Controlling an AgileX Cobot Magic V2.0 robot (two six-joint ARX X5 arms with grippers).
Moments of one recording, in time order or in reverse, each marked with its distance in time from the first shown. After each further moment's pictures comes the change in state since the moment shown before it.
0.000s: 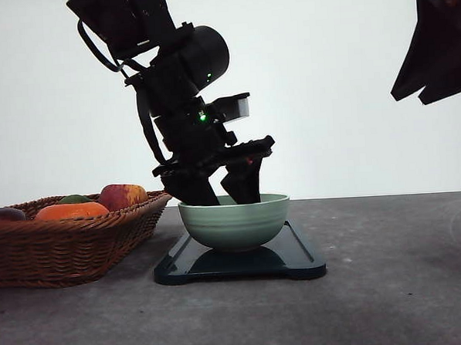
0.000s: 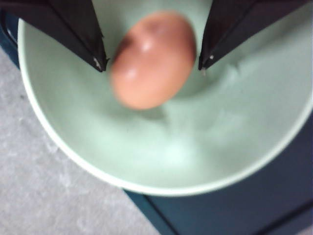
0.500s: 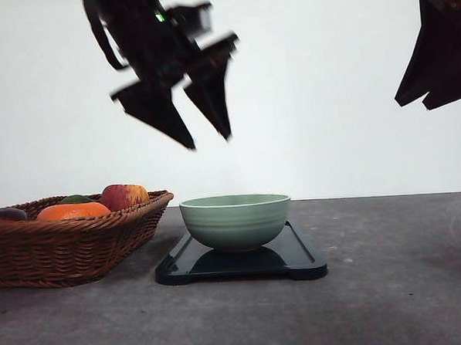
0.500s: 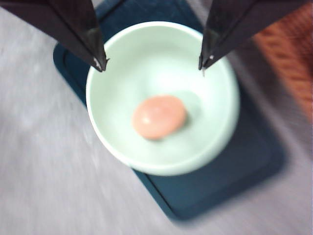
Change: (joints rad) left_arx 0.044 -0.324 -0.037 -0.159 0.002 -0.060; right_arx 0.000 0.000 0.000 -0.015 0.000 0.000
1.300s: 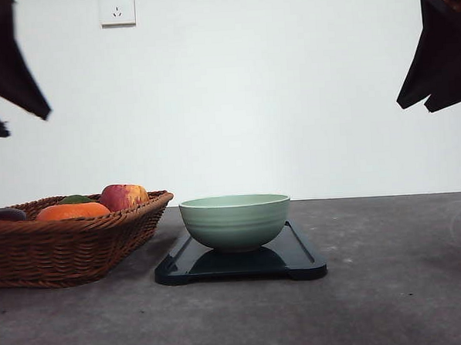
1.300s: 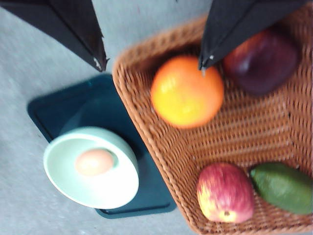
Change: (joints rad) left_arx 0.189 -0.911 -0.773 0.118 -0.006 -0.082; right_arx 0.000 0.000 0.000 -0.009 0.000 0.000
